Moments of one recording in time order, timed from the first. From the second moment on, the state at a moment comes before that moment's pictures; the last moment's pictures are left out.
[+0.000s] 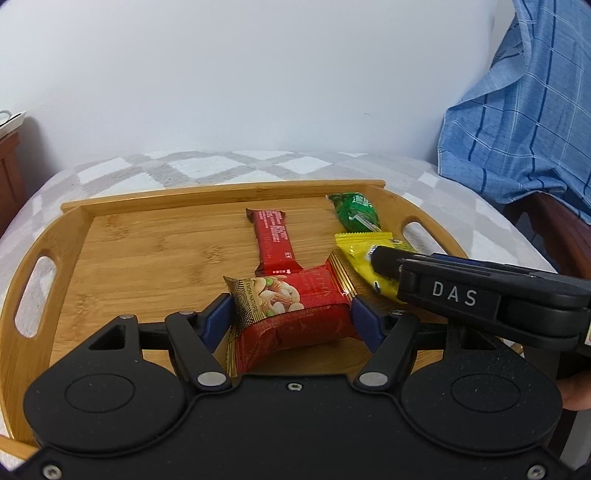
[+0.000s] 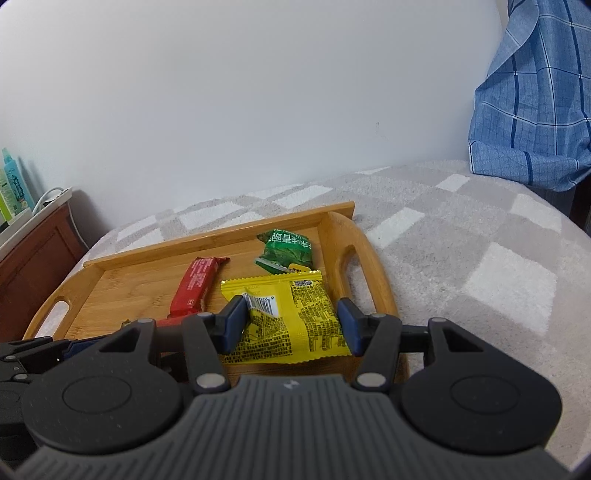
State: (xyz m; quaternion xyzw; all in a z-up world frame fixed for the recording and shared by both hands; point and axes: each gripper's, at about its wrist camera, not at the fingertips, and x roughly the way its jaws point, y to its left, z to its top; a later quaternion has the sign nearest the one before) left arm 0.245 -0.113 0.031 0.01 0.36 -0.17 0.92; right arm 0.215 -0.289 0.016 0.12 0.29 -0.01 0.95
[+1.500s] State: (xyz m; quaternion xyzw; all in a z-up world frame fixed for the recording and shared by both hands) left arm 0.164 -0.098 0.044 0.05 0.33 -0.15 0.93; right arm 0.150 -0.284 0.022 0.10 0.27 0.02 0.96
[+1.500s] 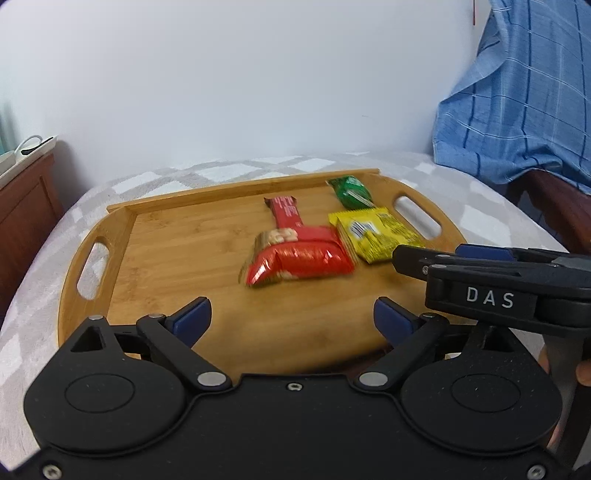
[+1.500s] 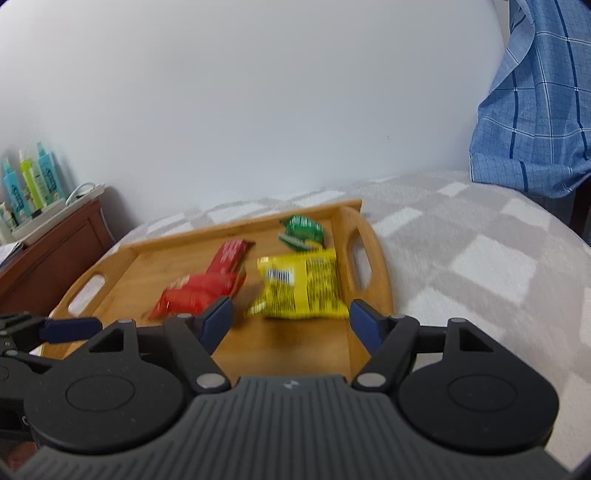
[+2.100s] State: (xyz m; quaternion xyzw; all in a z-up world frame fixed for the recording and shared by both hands) left arm 0.104 -0.092 0.037 0.02 0.35 -0.13 0.93; right arm 0.091 -0.269 0.025 0.07 0.23 0.05 0.97
